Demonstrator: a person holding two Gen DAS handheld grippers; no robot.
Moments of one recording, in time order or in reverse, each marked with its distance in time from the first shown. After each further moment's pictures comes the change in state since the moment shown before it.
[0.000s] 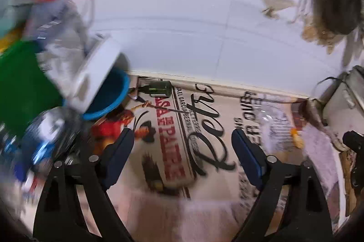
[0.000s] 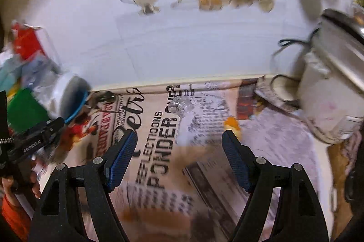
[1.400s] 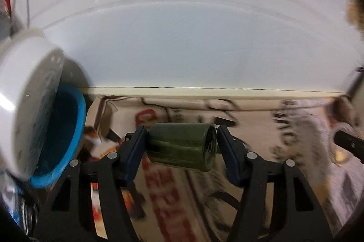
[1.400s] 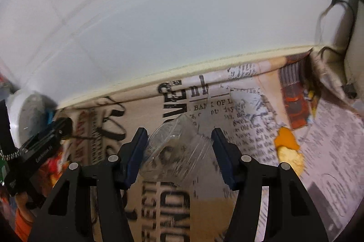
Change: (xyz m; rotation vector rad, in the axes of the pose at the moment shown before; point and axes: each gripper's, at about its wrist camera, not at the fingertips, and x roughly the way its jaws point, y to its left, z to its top) left arm 0.126 -0.006 0.033 0.101 0.026 -0.028; right arm 0.136 0.008 0.038 0.150 0.102 -0.005
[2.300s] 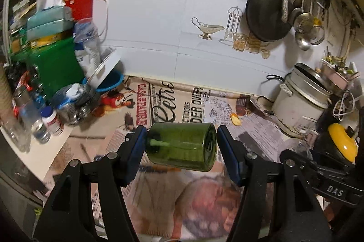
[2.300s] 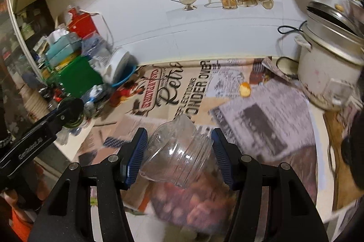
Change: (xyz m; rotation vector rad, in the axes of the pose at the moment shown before) left arm -0.366 -0.119 -0.174 -0.147 -0.214 -0.015; right arm -0.265 -0.048 -0.186 -0.241 -0.083 0.212
